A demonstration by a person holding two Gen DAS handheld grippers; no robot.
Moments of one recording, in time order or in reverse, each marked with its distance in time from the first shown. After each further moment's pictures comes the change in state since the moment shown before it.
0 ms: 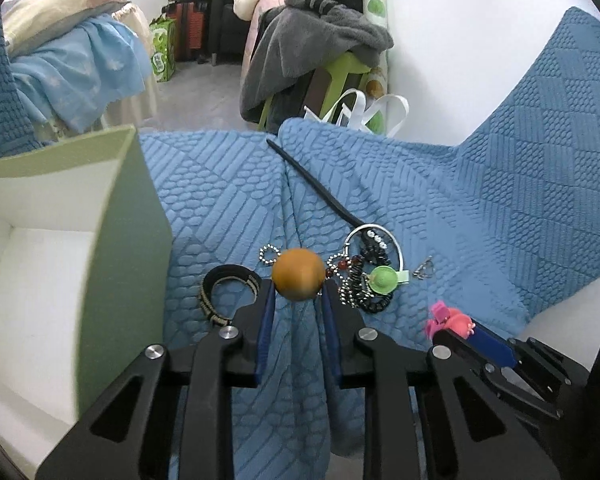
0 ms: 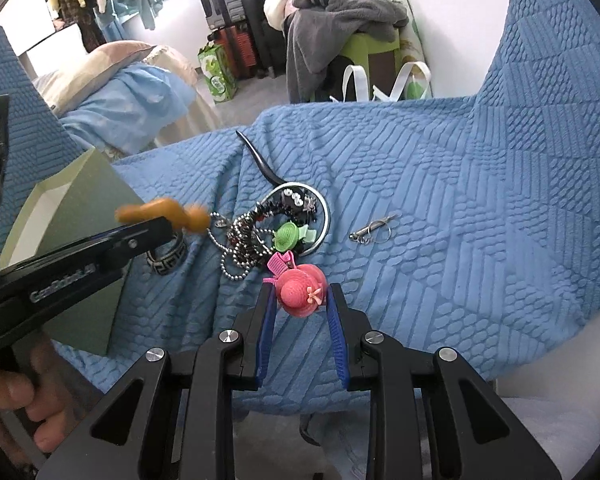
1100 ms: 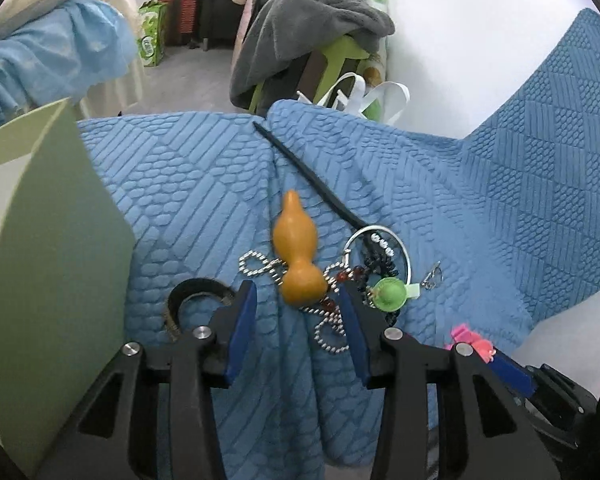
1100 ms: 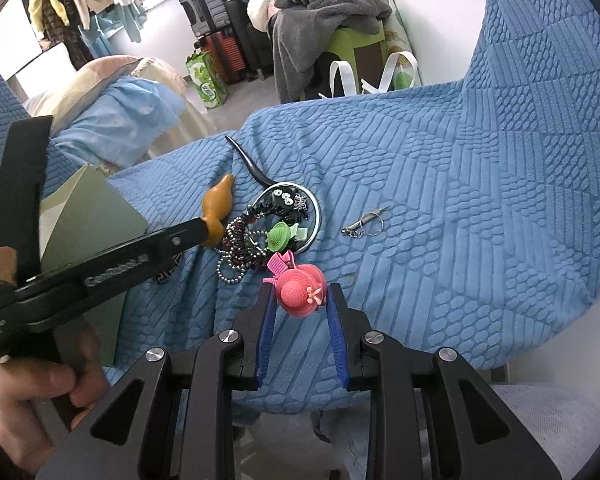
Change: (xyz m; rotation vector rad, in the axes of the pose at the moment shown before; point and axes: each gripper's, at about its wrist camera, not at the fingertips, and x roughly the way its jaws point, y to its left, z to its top) left arm 0.049 -0.002 0.010 -0.017 0.050 -0.042; right arm 0.004 -0.014 0.000 0.075 0.011 0.022
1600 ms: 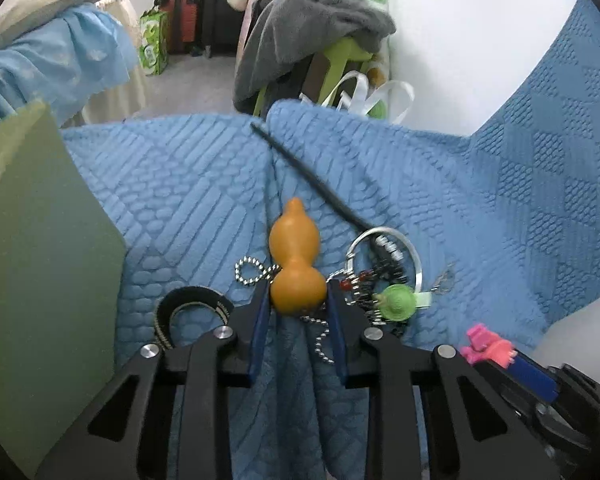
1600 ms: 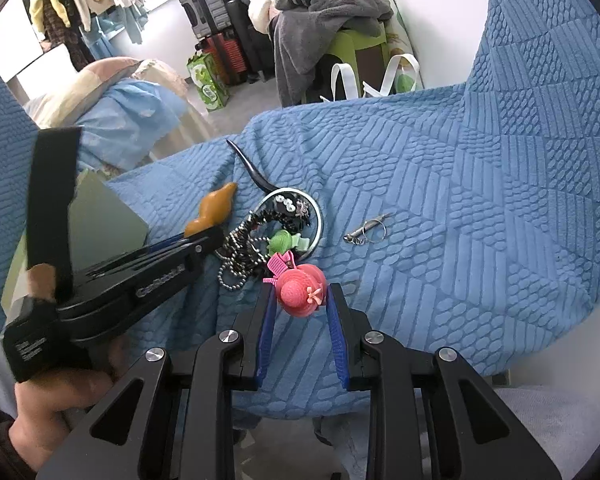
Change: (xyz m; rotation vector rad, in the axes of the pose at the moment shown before) left arm 0.004 -0.005 -0.002 0.024 -0.031 0.039; right arm -0.001 0.001 0.005 0.005 -0.010 0.003
